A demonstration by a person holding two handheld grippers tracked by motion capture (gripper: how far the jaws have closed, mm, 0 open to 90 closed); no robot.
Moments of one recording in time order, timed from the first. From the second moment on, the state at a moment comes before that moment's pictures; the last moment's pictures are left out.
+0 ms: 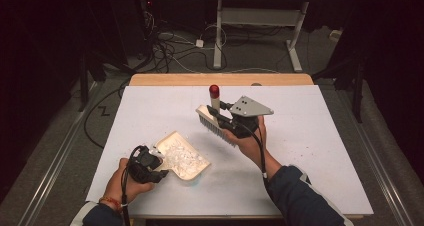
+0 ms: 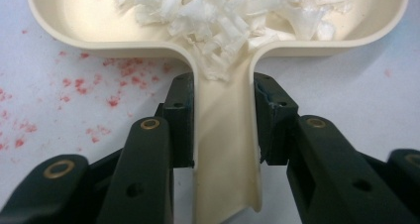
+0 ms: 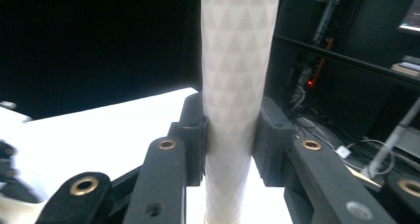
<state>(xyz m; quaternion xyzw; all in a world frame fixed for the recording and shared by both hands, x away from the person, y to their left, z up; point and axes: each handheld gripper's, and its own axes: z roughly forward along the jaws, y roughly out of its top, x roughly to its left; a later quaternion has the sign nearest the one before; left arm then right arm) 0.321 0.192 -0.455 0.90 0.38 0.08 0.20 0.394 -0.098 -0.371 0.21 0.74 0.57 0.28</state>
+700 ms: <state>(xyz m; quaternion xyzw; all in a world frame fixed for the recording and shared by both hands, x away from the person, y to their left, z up) 0.321 0.204 -0.456 0.90 0.38 0.07 0.21 0.393 -0.031 -0.400 0.13 0.80 0.55 0.19</state>
